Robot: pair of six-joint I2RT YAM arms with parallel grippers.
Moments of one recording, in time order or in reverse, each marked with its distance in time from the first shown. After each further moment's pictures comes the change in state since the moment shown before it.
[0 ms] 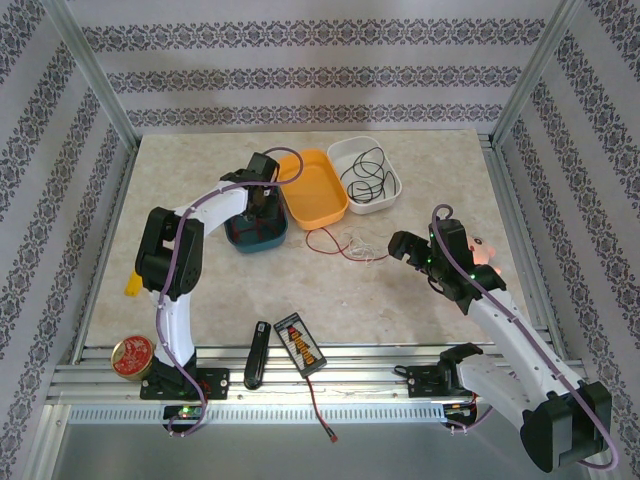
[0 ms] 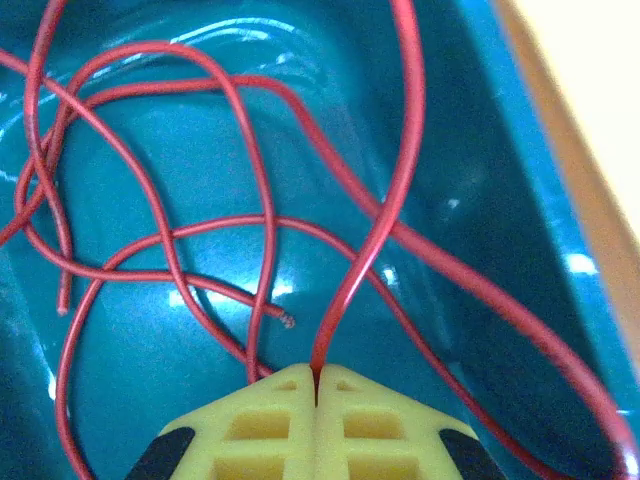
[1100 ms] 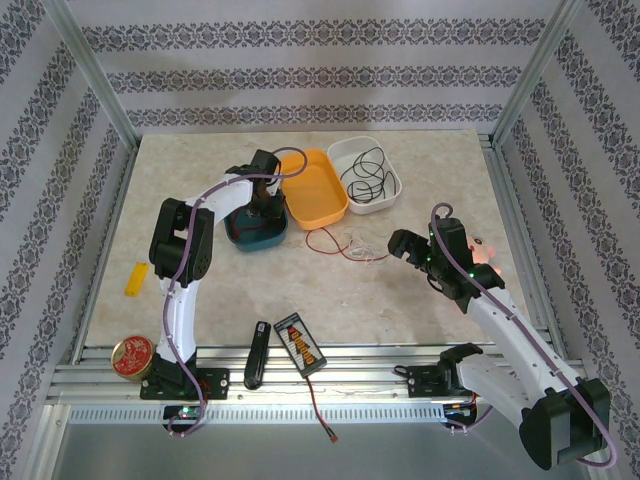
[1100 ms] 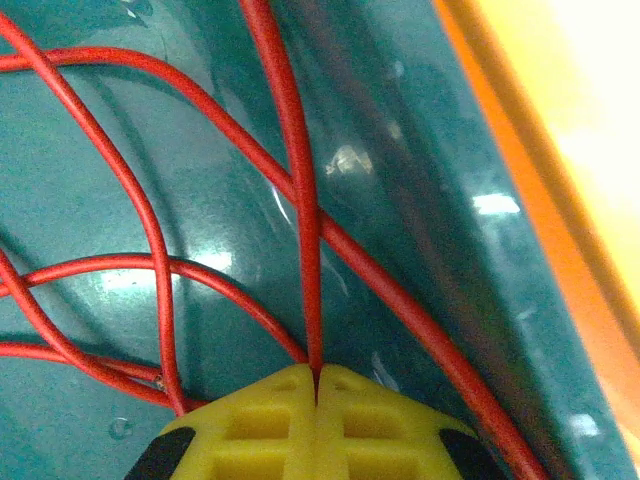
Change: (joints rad) left arm 0.021 0.154 0.156 -0.082 0.179 0.095; right arm -0.006 0.014 -0.004 0.027 -0.001 0.000
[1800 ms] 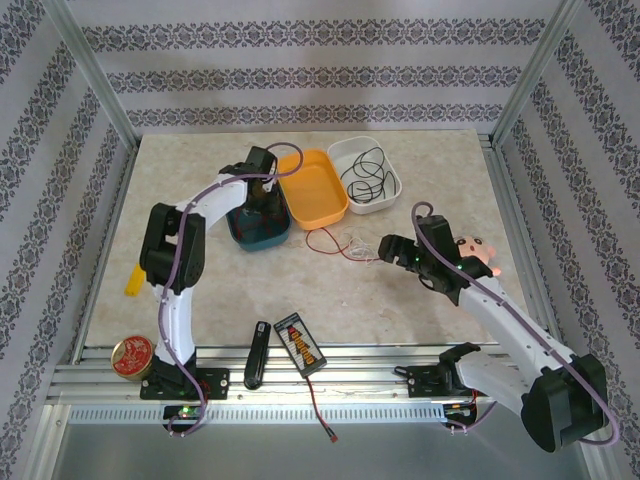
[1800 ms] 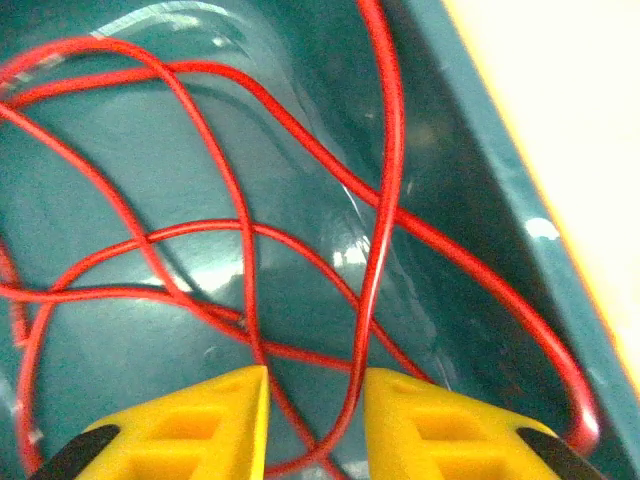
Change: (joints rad) left arm 0.000 -0.131 -0.069 0.015 -0.073 -0.036; right arm 0.085 0.112 0.038 -0.006 0.000 -0.076
